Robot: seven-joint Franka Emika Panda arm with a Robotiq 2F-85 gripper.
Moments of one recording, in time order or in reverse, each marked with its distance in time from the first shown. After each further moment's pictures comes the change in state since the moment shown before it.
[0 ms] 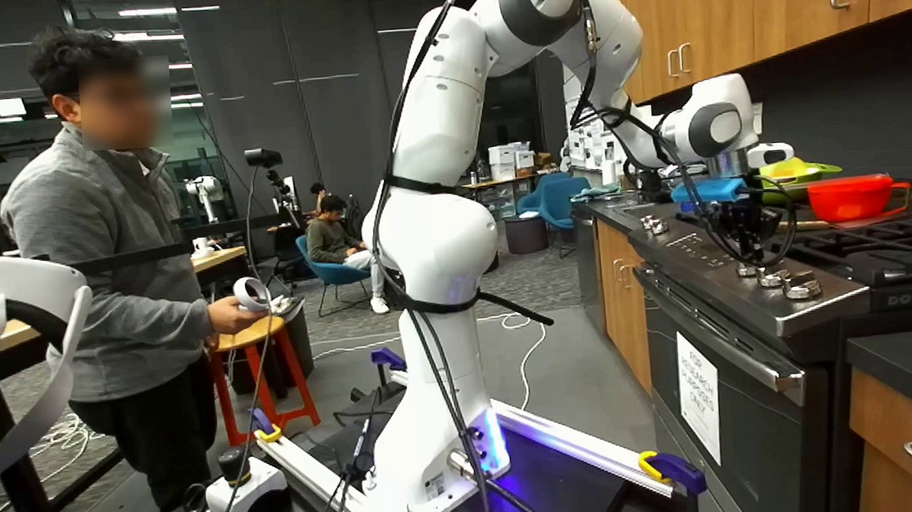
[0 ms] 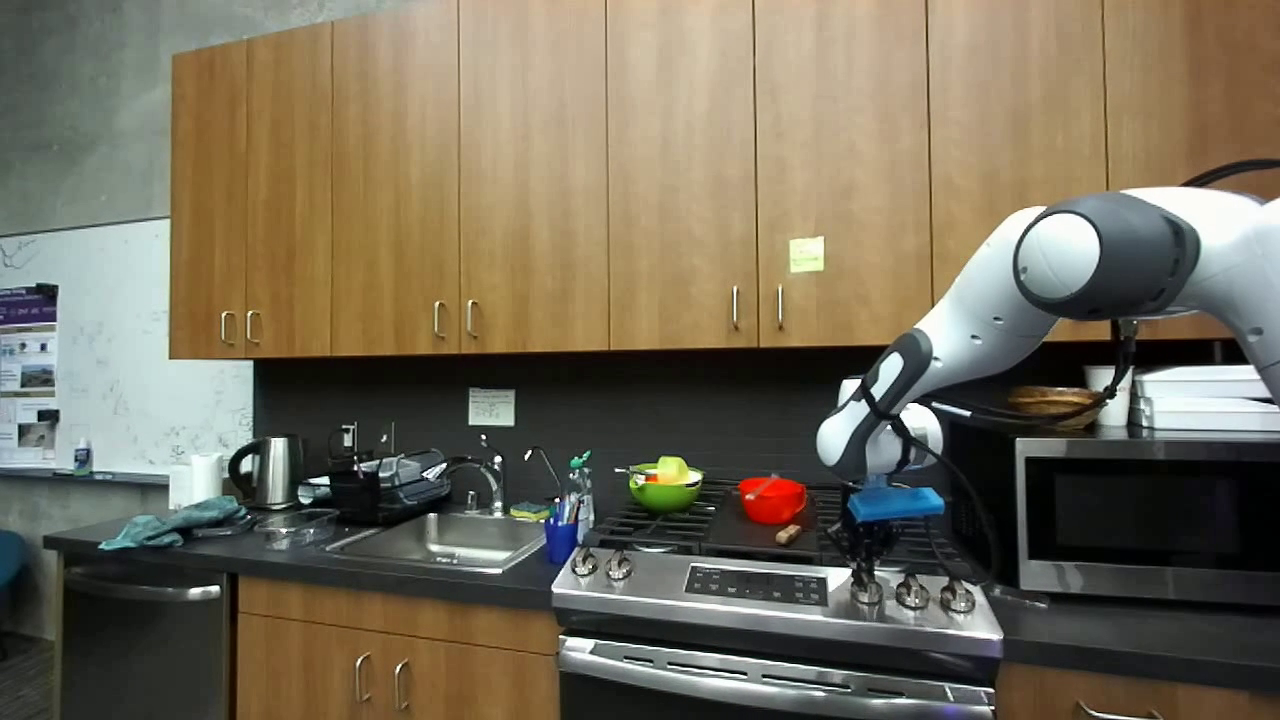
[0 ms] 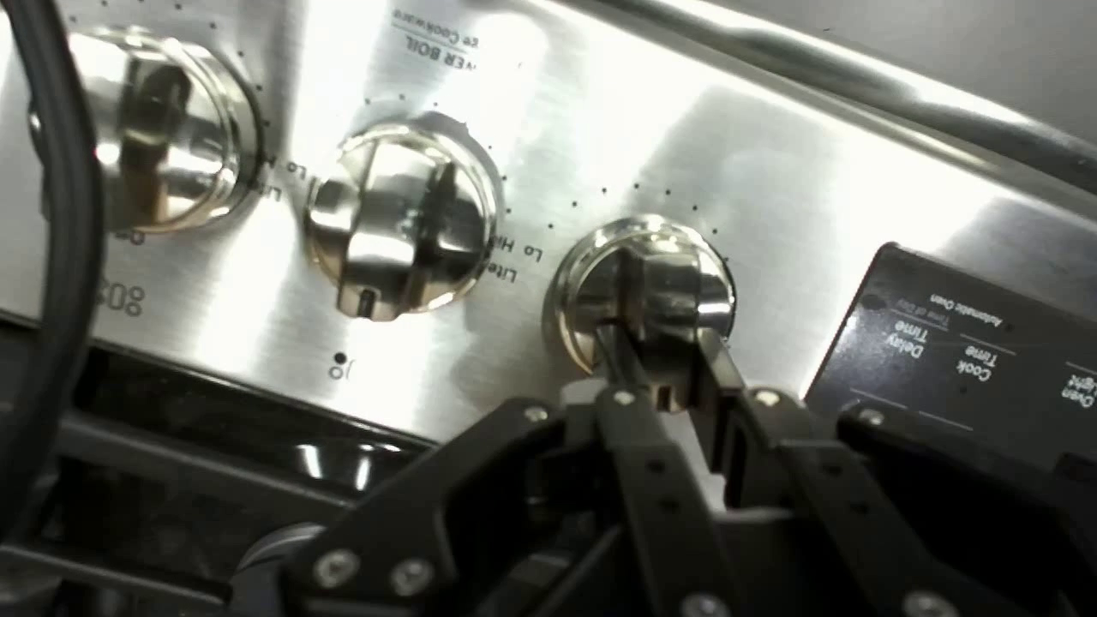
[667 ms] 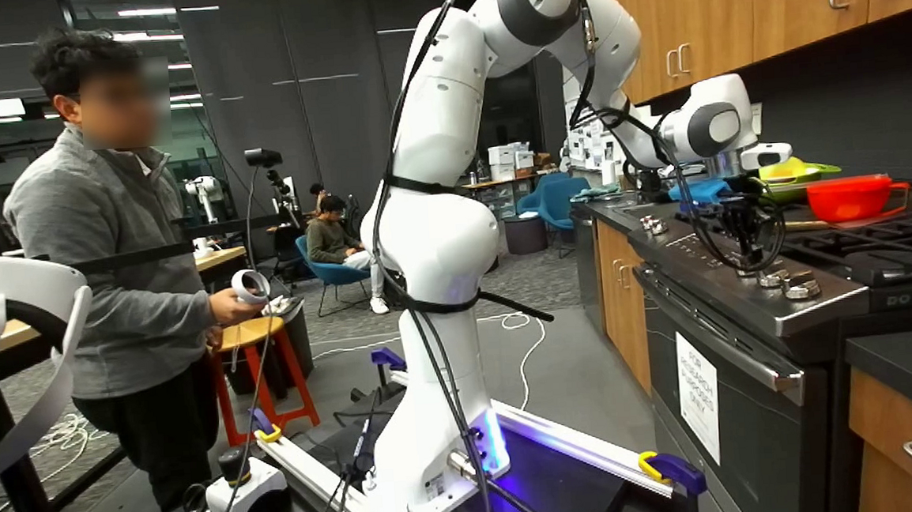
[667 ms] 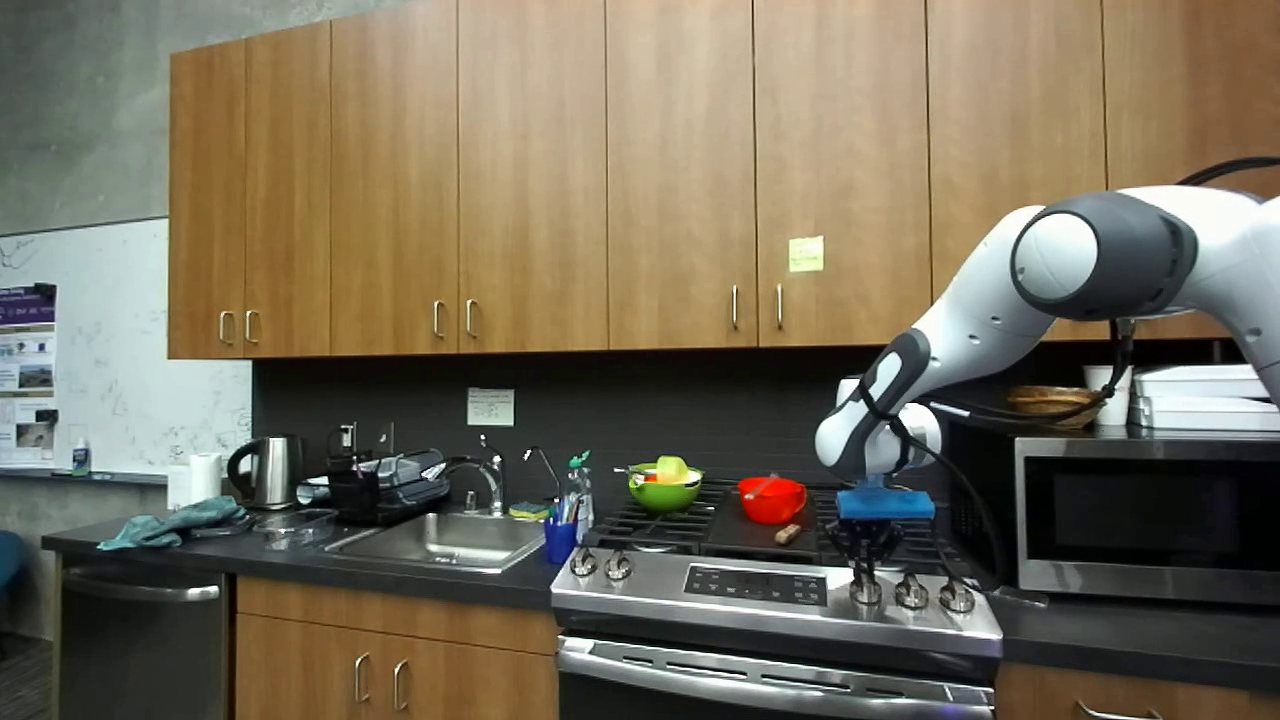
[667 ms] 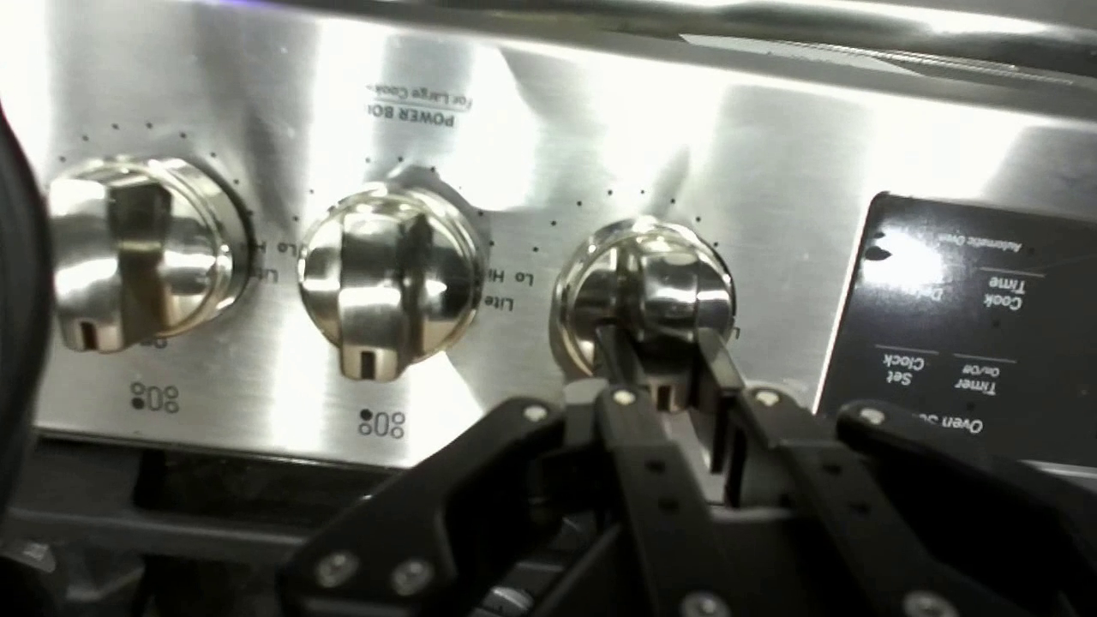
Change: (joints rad) arm 0.030 -0.001 -0.030 -0.001 0.000 -0.005 0.223
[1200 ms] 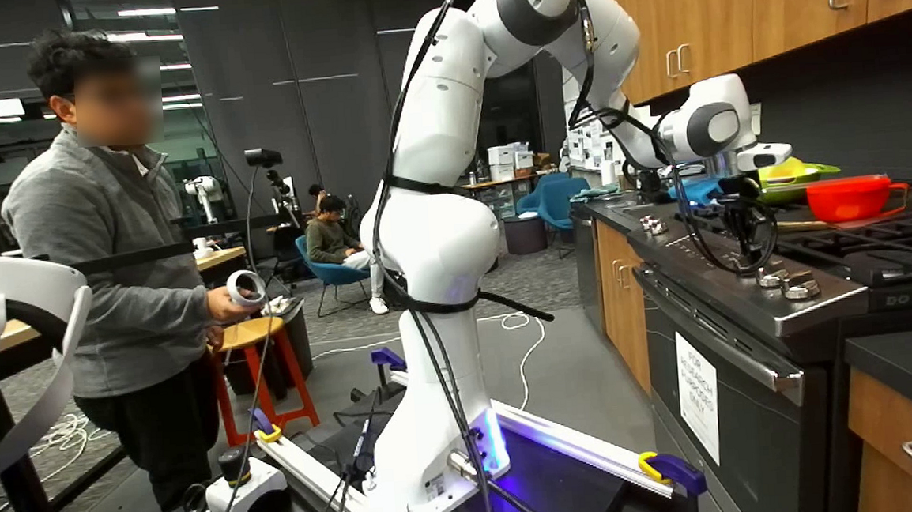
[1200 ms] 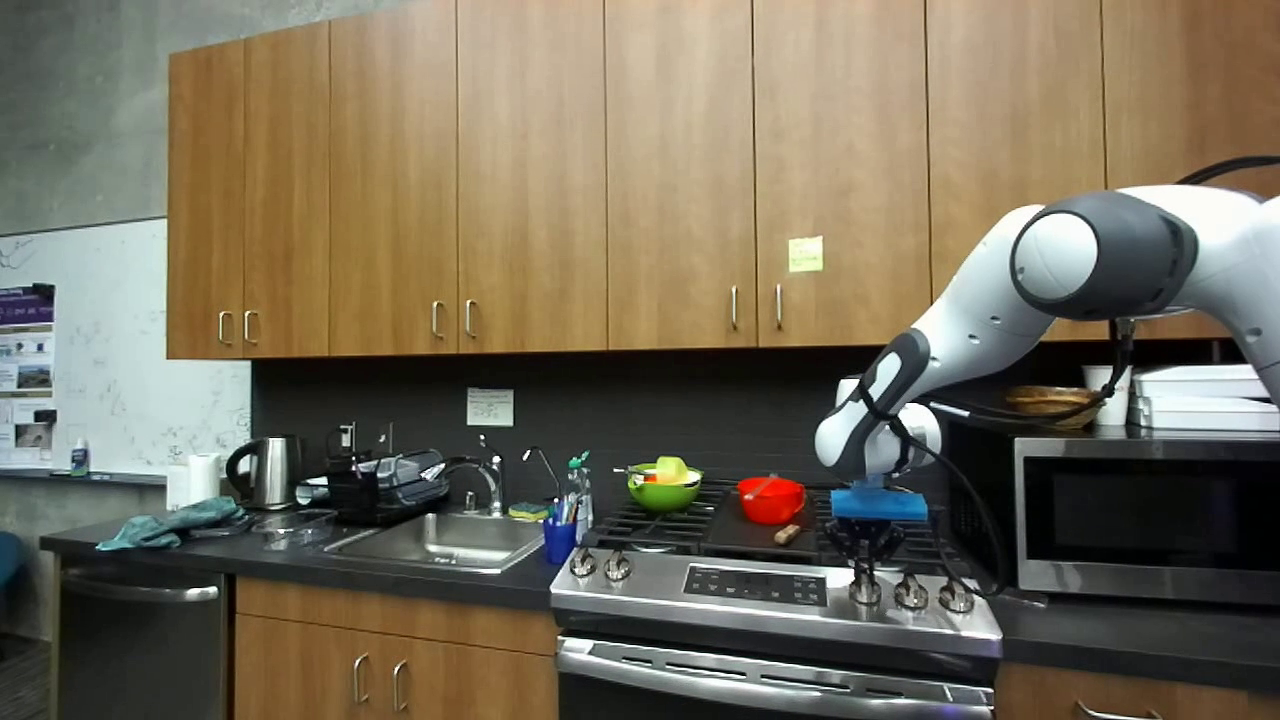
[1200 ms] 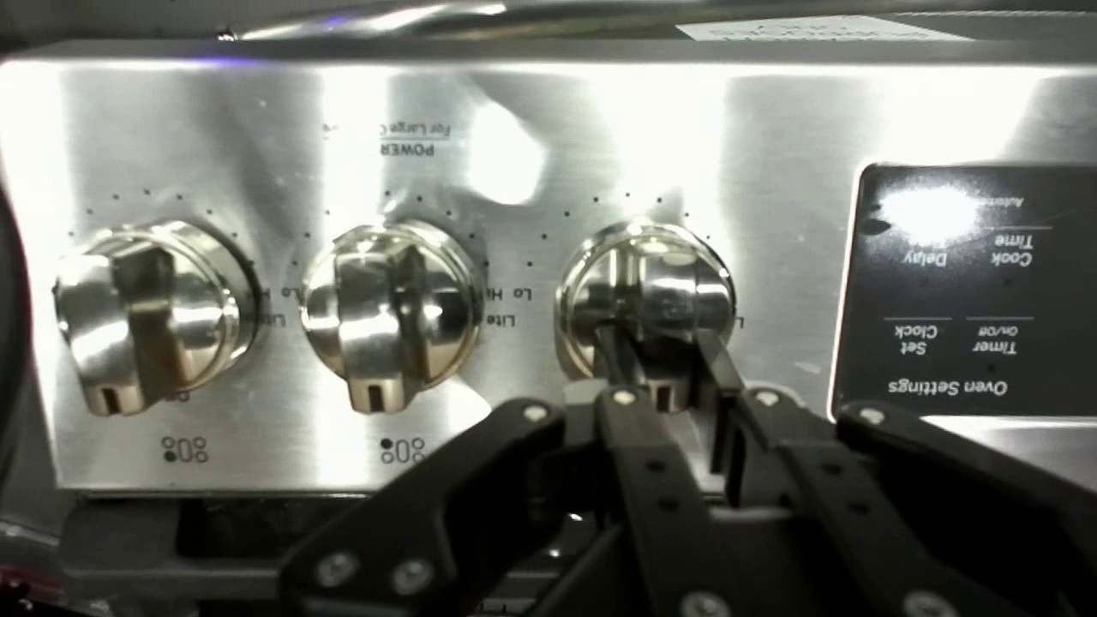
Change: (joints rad) arm 0.014 -0.002 -0.013 -0.003 0.000 -0.002 0.128
